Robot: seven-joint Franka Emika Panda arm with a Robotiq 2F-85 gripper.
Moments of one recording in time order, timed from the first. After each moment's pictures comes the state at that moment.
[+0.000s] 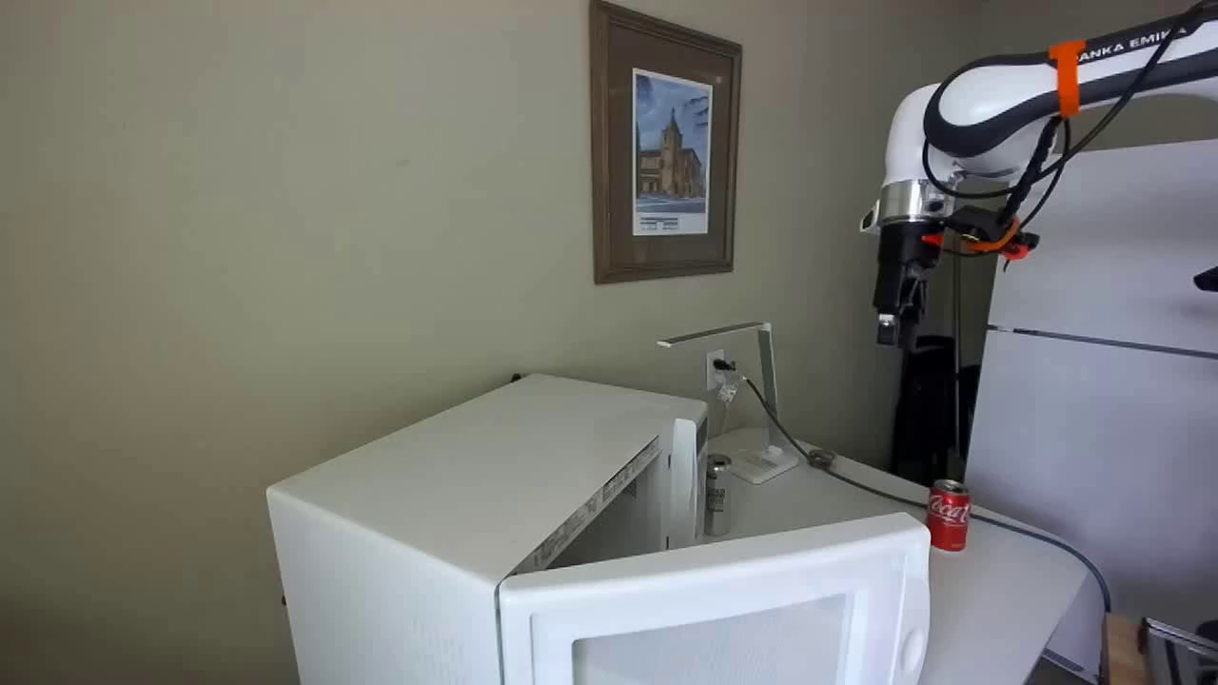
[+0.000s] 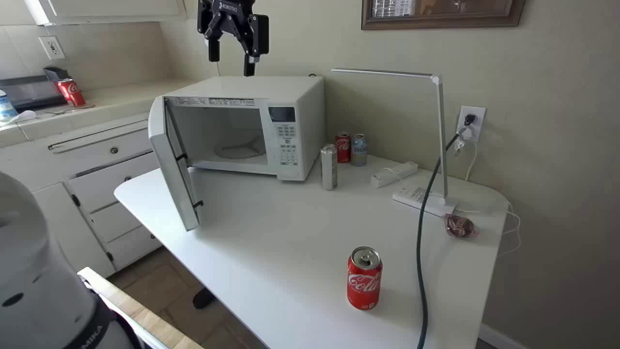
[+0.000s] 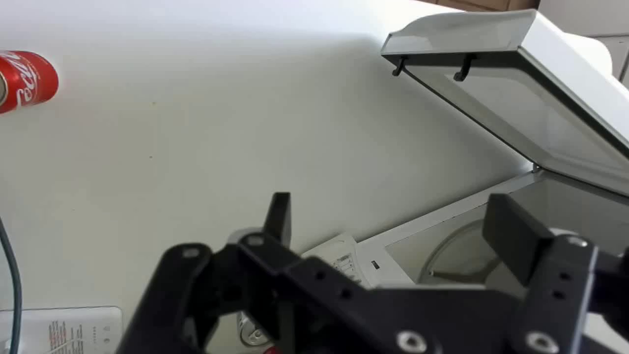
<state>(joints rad) 0.00 -0.50 -0.15 -2.22 0.15 1.67 -0.12</state>
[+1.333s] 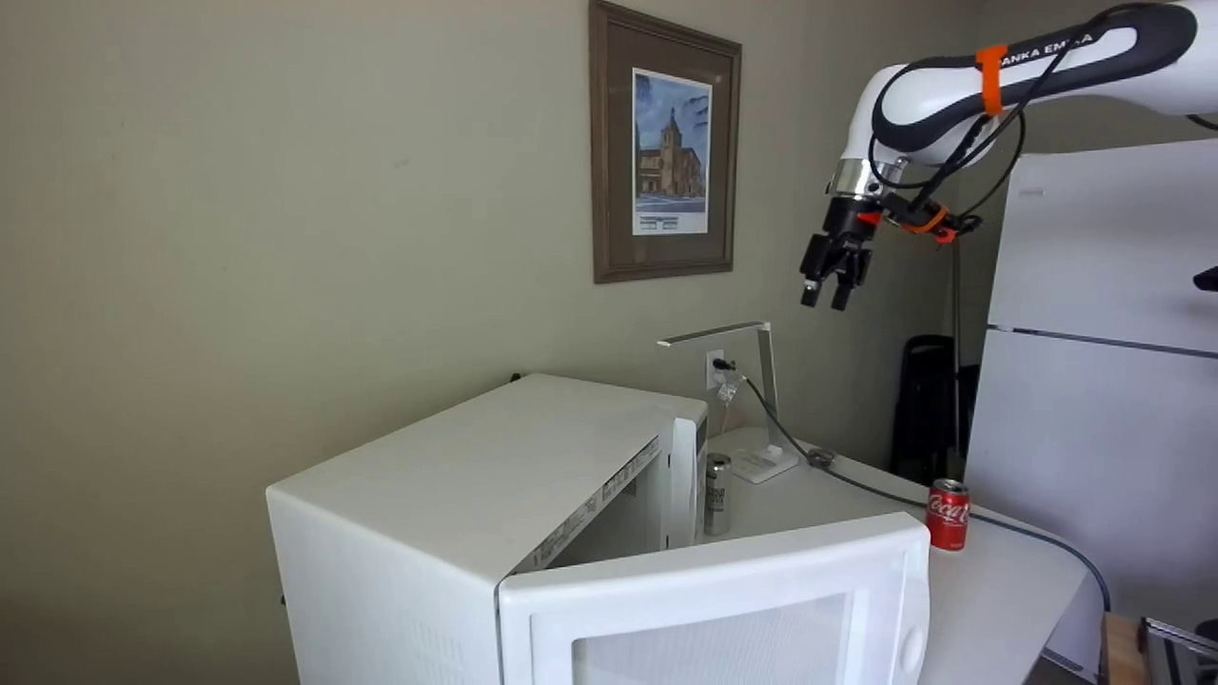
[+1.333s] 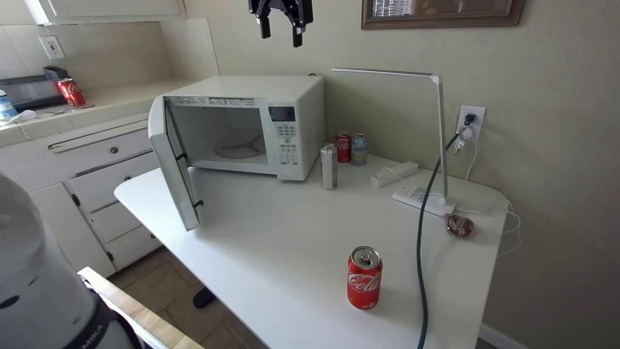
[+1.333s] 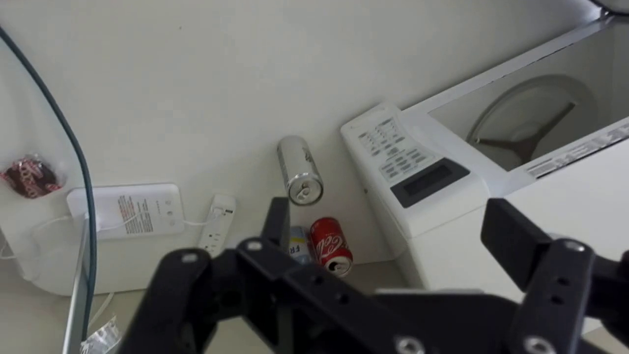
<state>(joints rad) -0.04 -0.31 -0.12 -2.01 0.13 1.88 -0.04</state>
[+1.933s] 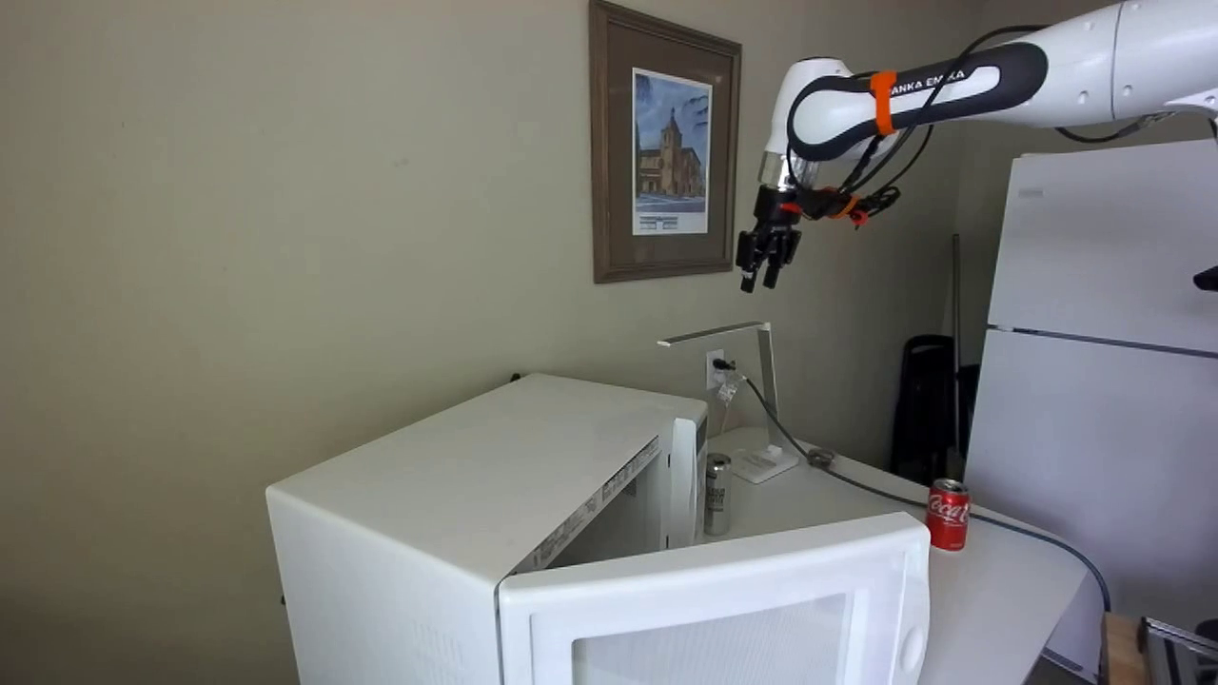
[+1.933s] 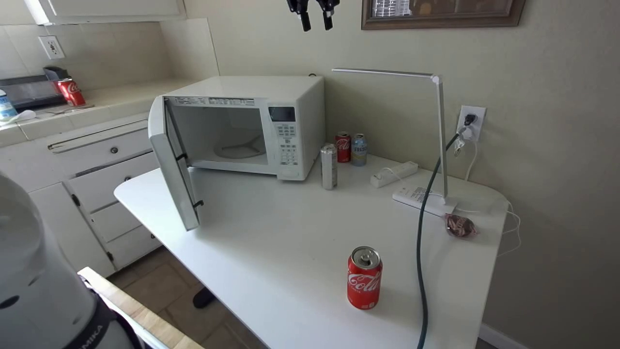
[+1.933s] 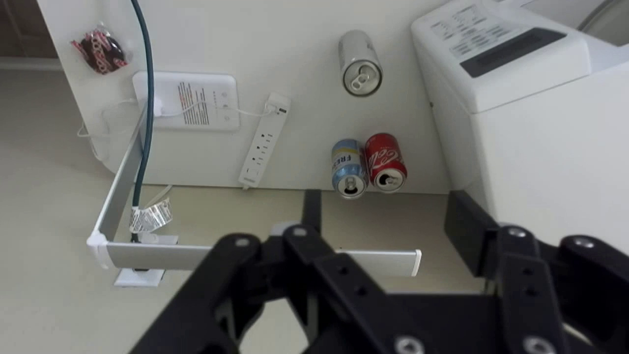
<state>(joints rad) -0.05 0.01 -0.06 -1.62 -0.07 1.91 0.05</state>
